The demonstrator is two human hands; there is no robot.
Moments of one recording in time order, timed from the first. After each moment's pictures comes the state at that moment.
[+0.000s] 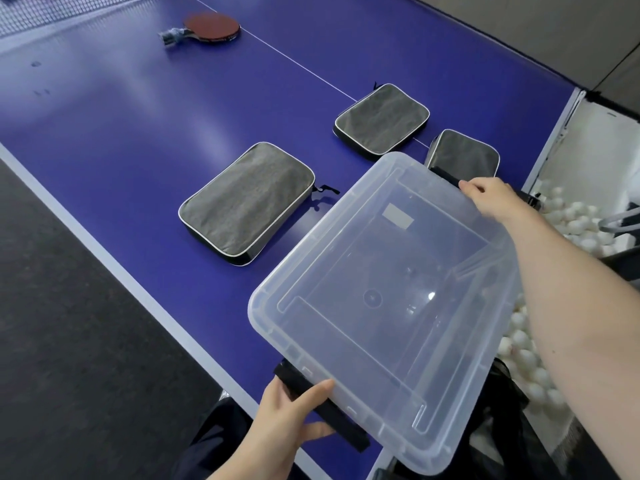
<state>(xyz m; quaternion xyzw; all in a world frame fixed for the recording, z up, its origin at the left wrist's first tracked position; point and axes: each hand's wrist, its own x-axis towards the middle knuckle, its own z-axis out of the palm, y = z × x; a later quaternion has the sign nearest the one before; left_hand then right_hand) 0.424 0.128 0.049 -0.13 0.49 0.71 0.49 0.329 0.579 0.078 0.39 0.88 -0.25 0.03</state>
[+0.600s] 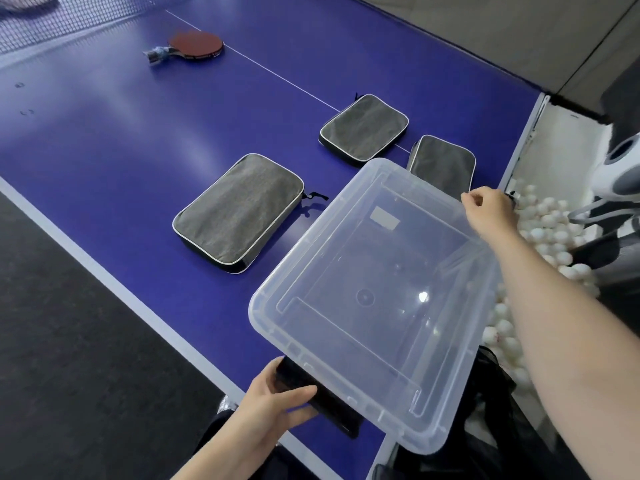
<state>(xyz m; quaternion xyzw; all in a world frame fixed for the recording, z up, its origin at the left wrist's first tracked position) 0.403 0.103 0.033 -0.11 0.46 0.70 0.53 0.367 0.551 0.084 0.46 0.87 -0.15 -0.10</state>
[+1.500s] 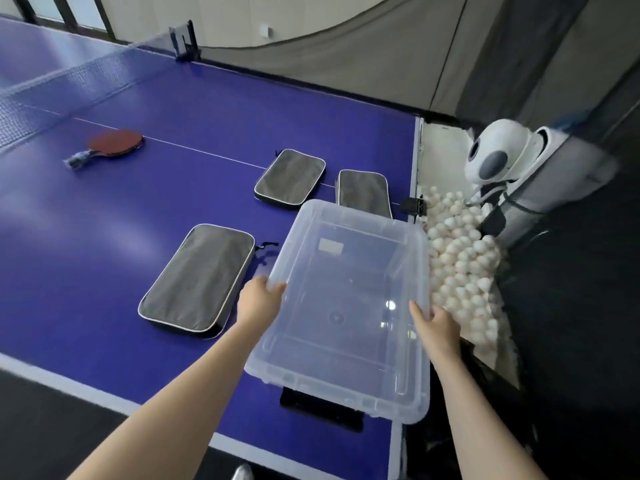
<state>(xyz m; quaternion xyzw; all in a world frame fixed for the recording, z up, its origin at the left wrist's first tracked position) 0.262 0.214 0.085 0.18 0.87 0.38 0.25 0.503 0.365 0.070 0.66 0.66 -0.32 -0.17</state>
